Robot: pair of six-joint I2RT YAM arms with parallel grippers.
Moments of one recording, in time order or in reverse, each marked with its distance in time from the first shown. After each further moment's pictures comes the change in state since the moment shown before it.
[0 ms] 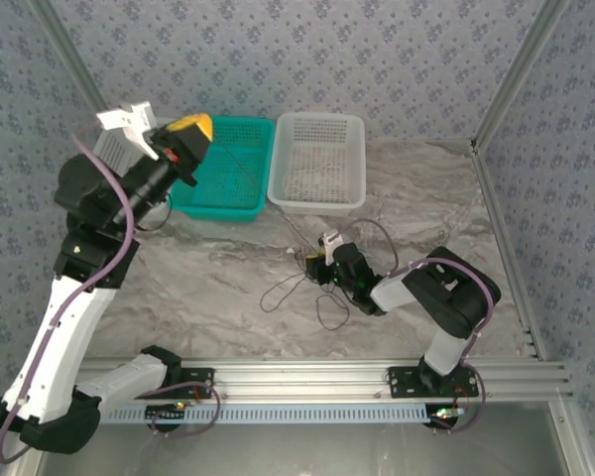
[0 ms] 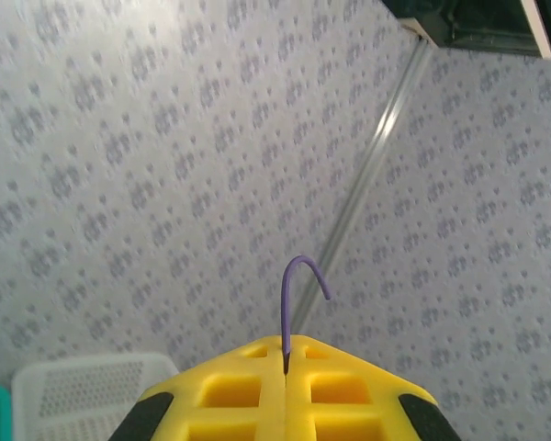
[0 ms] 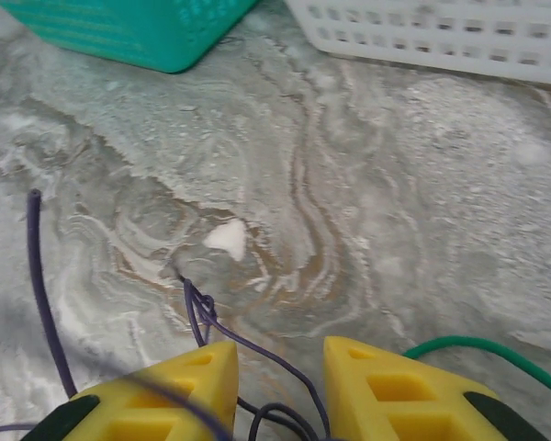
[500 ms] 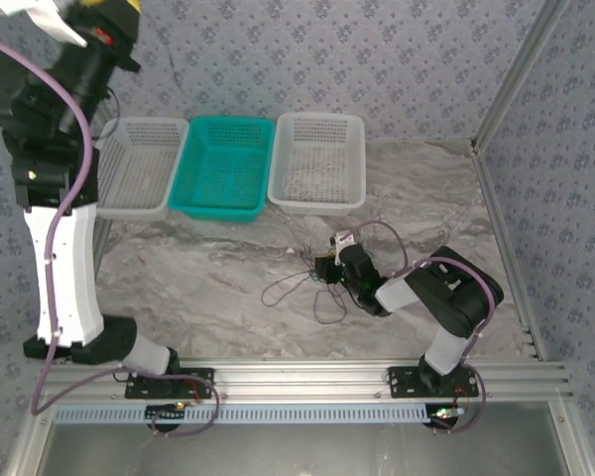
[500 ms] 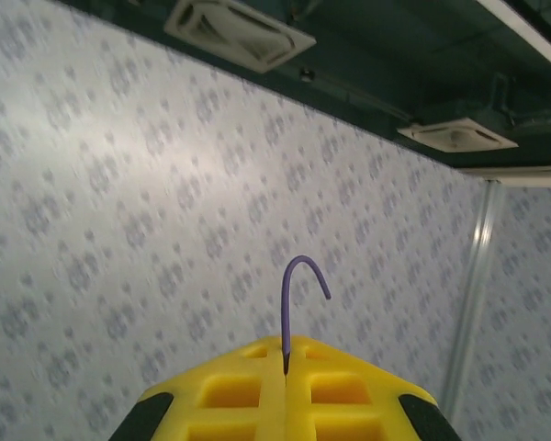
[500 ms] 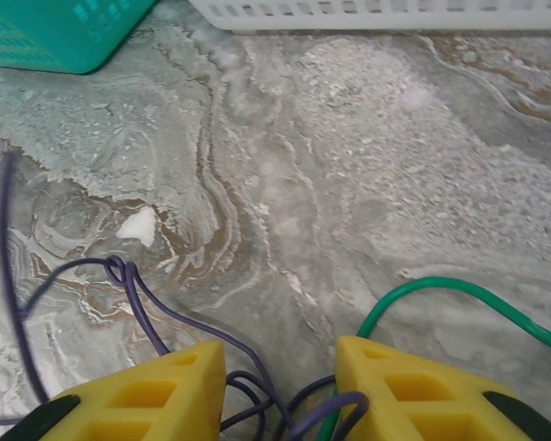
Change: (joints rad) left arm 0.281 0.508 0.908 -0.130 0.030 0.071; right arm -0.040 -0.005 -0.045 -0.010 0.045 0.089
